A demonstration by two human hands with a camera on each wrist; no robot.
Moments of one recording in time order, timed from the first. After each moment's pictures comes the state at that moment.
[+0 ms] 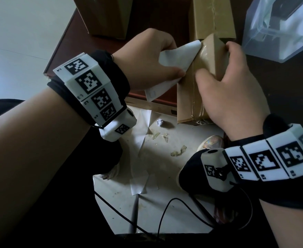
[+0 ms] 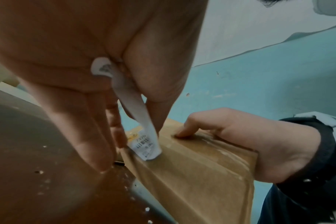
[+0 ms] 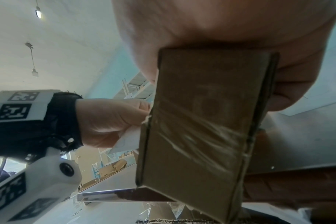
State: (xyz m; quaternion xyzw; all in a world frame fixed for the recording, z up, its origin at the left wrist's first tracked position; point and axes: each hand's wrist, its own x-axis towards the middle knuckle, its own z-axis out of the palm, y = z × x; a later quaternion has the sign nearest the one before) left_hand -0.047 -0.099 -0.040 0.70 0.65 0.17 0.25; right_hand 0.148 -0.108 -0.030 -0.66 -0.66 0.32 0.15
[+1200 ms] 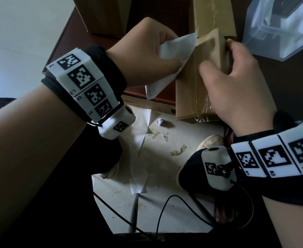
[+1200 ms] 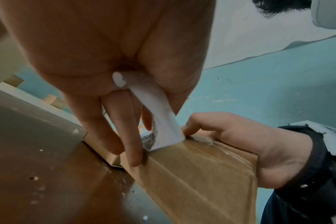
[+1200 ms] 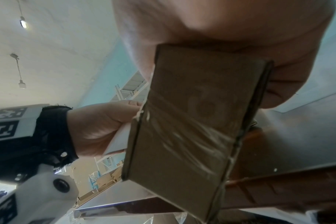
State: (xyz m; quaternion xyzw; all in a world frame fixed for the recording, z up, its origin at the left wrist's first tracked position) left_hand -0.048 -0.102 -0.033 0.71 0.61 0.26 0.26; right_hand 0.151 -0.101 -0.034 -0.64 -0.63 0.36 0.23
